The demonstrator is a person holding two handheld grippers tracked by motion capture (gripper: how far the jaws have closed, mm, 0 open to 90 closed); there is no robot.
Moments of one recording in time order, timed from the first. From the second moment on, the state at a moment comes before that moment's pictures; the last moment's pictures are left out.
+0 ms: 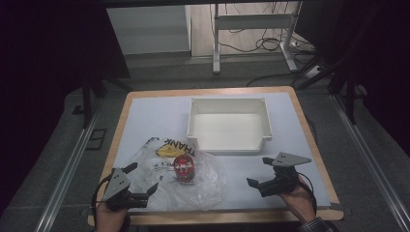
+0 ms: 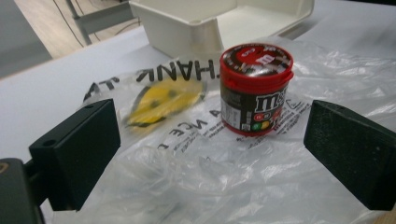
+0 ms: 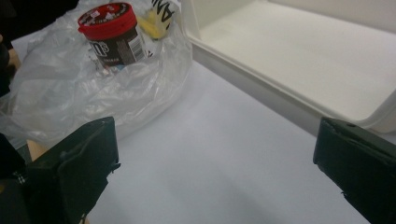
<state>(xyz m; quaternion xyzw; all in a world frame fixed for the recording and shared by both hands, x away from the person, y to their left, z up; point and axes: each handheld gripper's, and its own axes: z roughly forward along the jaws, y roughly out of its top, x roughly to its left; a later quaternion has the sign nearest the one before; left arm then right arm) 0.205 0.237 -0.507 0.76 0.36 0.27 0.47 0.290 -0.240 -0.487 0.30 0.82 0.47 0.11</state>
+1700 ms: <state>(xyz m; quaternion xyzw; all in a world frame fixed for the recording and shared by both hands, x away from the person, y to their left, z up) 0.207 0.237 -0.507 0.76 0.36 0.26 0.47 0.293 -0.230 -0.494 0.26 0.84 0.46 0.14</state>
